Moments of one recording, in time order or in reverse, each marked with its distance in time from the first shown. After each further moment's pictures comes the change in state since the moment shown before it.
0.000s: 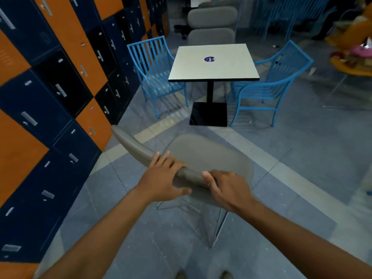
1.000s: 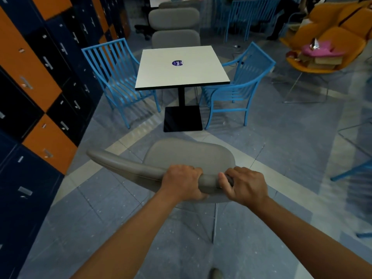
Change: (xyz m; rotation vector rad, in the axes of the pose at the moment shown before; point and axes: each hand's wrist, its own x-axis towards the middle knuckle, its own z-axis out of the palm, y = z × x) left_hand 0.169 0.045 0.017 0.191 0.093 0.178; right_hand 0.071 0.109 -0.005 -0.377 0.409 0.077
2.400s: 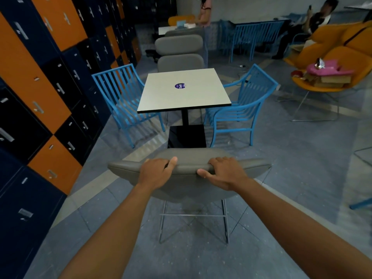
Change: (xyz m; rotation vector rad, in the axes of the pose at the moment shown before) left_hand 0.109 -0.093 0.003 -0.321 0.121 -0.418; right_hand 0.151 0.059 0.053 0.074 -0.437 -0.070
